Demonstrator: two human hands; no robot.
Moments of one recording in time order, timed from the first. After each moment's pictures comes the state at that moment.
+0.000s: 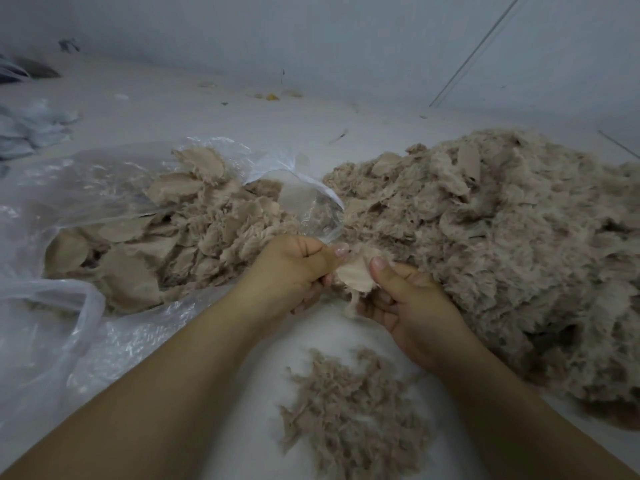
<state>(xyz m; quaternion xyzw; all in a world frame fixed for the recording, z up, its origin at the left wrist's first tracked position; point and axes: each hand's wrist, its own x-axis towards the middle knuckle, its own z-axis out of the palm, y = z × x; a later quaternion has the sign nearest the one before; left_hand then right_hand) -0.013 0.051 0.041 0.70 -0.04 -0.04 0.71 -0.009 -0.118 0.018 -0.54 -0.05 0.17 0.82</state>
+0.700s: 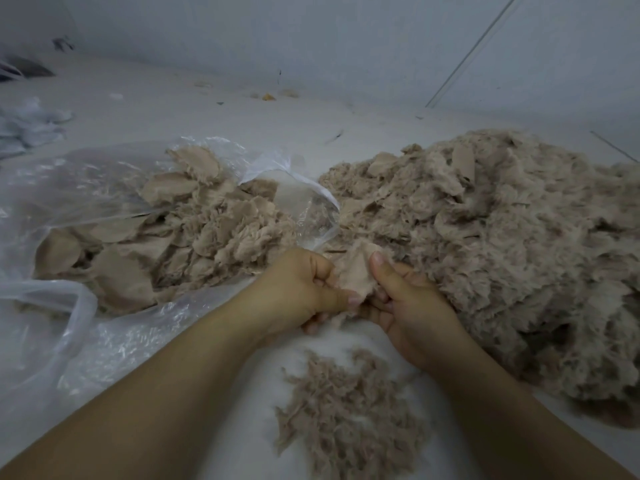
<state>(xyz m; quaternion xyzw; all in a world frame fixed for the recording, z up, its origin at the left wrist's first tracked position) -0.020 0.047 0.040 0.77 -0.07 -0.12 0.62 -0.004 -0.121 0.014 -0.58 -0.03 0.14 0.80</state>
